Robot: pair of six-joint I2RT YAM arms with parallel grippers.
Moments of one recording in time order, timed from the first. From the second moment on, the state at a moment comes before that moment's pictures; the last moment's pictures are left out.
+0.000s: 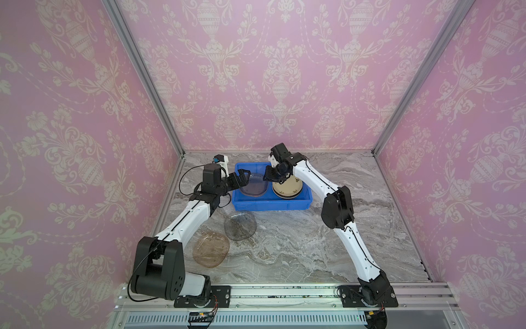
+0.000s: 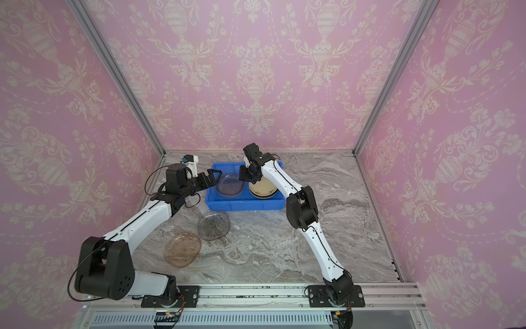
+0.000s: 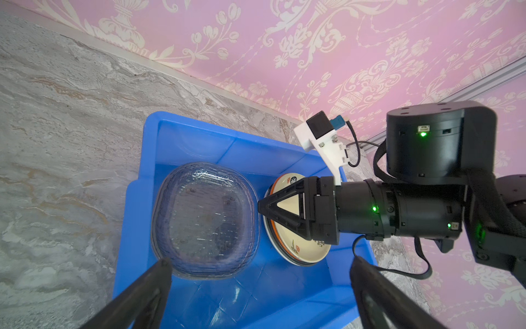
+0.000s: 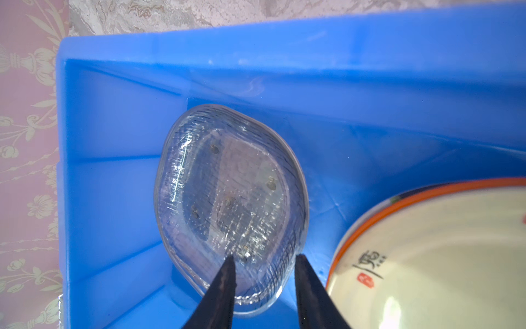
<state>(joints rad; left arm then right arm) -0.15 1.40 0.92 0.03 0.33 -0.54 0.54 2.57 2.48 -0.93 -0.28 0.50</state>
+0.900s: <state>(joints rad) -0.10 1.34 0.88 -0.06 0.32 -0.53 0.55 2.46 2.36 -0.83 -0.34 0.52</state>
